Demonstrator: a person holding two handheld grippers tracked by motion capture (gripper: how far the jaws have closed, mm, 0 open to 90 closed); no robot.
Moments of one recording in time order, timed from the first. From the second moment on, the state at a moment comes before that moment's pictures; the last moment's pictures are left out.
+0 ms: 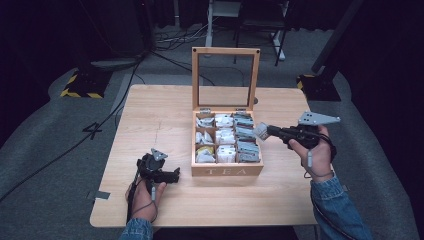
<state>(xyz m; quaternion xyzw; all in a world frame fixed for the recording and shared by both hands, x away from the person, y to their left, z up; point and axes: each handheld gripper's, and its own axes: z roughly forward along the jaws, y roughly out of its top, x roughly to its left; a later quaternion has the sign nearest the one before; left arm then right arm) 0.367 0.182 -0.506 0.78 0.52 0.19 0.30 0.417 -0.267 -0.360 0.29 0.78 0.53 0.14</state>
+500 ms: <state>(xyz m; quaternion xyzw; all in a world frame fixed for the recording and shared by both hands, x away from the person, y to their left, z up) 0.367 0.182 -0.506 0.78 0.52 0.19 0.30 0.434 -0.304 -0.371 0.35 0.77 0.51 0.16</state>
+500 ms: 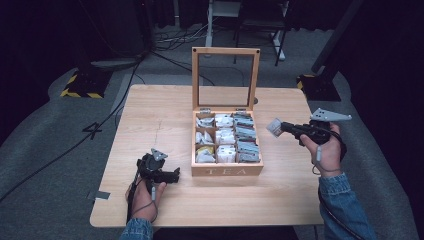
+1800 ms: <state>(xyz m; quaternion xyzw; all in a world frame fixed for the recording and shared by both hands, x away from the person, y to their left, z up) 0.367 0.182 -0.506 0.78 0.52 0.19 0.30 0.475 -0.333 -0.455 0.47 0.78 0.41 0.11</state>
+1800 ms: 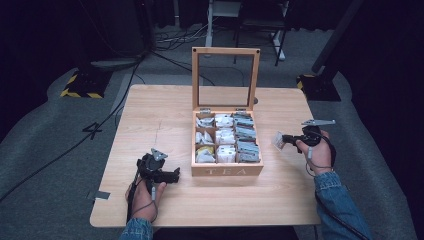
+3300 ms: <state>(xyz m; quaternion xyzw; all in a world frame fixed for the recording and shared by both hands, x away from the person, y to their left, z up) 0.367 0.182 -0.506 0.78 0.52 0.19 0.30 0.431 -0.330 -0.416 0.38 0.78 0.48 0.13</state>
